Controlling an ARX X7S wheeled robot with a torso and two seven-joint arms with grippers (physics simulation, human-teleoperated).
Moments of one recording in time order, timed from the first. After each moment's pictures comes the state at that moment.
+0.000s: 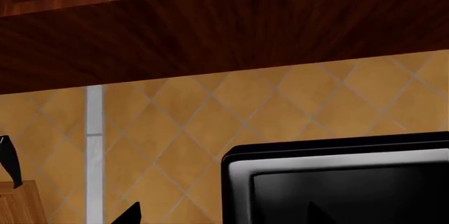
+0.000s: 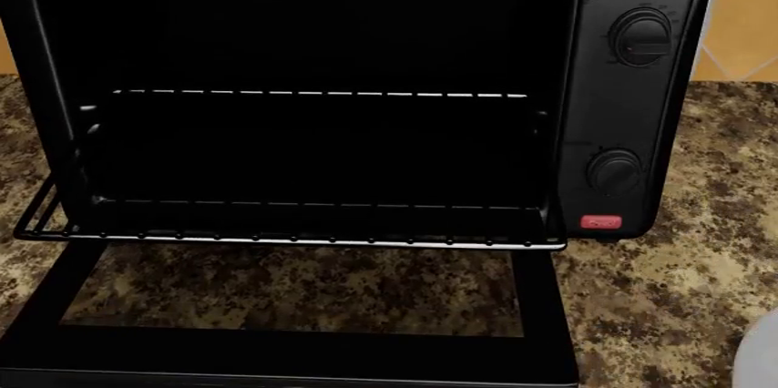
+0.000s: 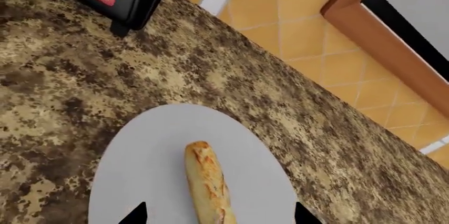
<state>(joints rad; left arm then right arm) -0.24 -0.90 0.16 0.97 -0.76 -0.38 -0.88 -0.66 0.92 1.01 -0.88 0.66 0.98 -0.10</state>
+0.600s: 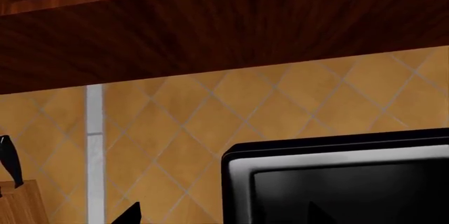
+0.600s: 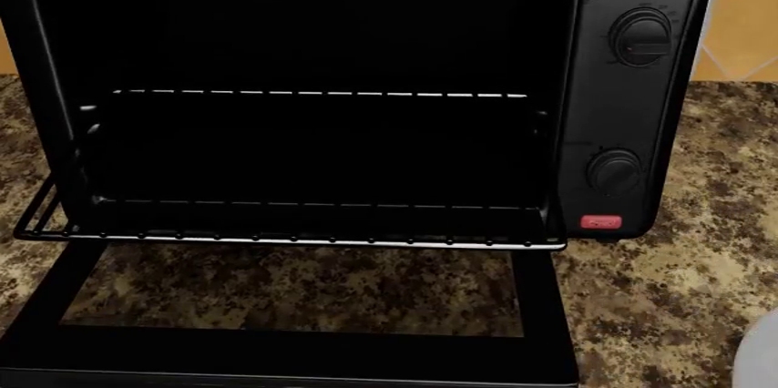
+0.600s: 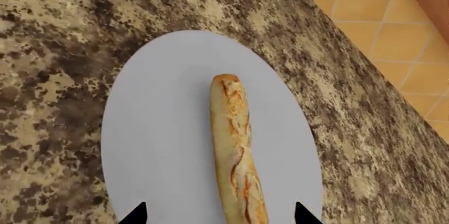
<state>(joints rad) -0.25 -0.91 0.18 0.97 -0.76 -0.39 -0.88 -0.73 0.94 1.00 -0.79 0.31 0.96 -0.52</state>
